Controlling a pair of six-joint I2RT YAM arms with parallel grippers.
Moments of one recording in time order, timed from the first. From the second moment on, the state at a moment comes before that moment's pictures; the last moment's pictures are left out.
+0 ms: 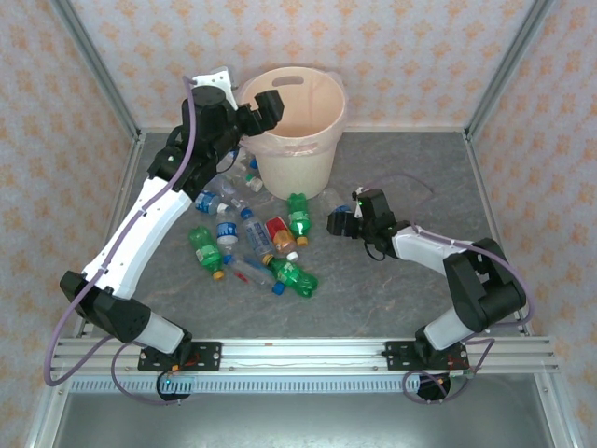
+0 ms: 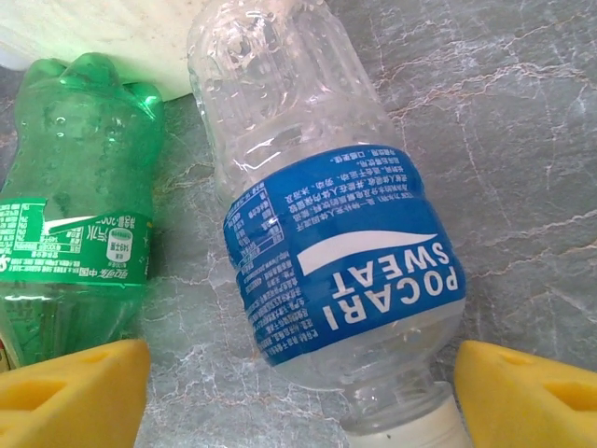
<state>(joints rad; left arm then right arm) -0.40 1.49 1.70 -0.43 -0.10 -0.54 0.45 1.53 0.75 -0.01 -0.11 0.45</state>
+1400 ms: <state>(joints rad) -0.40 1.49 1.71 -0.42 -0.10 -0.54 0.45 1.53 0.68 -0.02 -0.06 0.46</state>
